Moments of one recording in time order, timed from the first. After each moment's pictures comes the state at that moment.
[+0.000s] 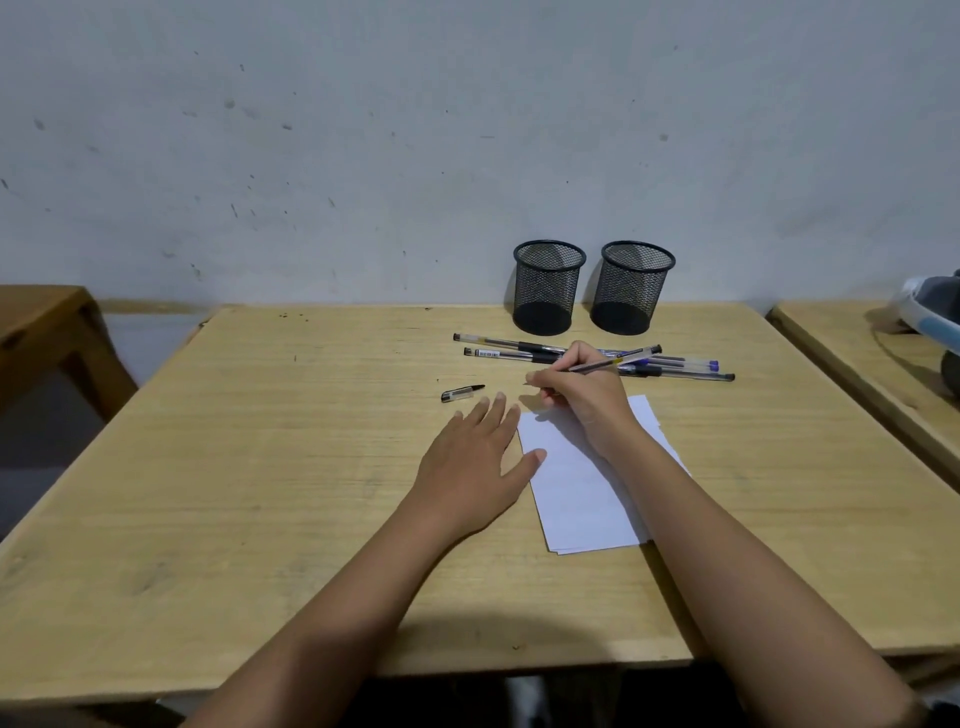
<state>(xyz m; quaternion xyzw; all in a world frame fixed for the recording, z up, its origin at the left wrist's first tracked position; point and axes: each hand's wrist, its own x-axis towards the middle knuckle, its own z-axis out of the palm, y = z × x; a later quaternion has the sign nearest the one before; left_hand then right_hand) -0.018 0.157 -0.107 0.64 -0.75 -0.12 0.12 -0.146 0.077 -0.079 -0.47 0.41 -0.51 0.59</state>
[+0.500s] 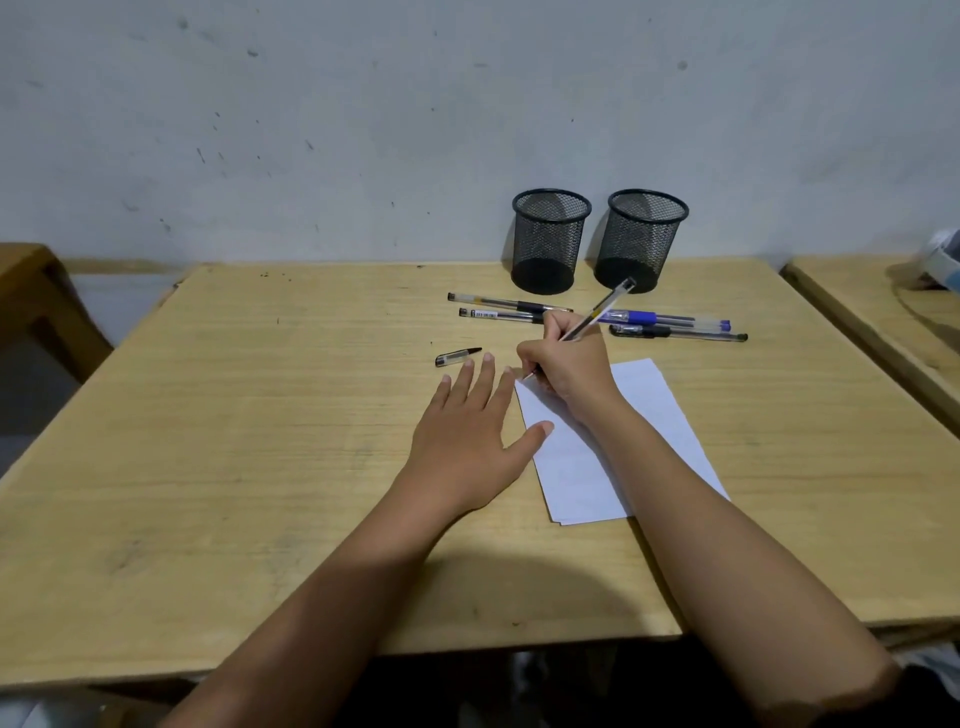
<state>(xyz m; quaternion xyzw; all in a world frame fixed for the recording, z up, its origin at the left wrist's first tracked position) -0.022 0.156 -0.119 0.67 -0.73 -0.12 0.07 -0.127 0.076 -0.095 -0.56 0.52 -0.47 0.45</state>
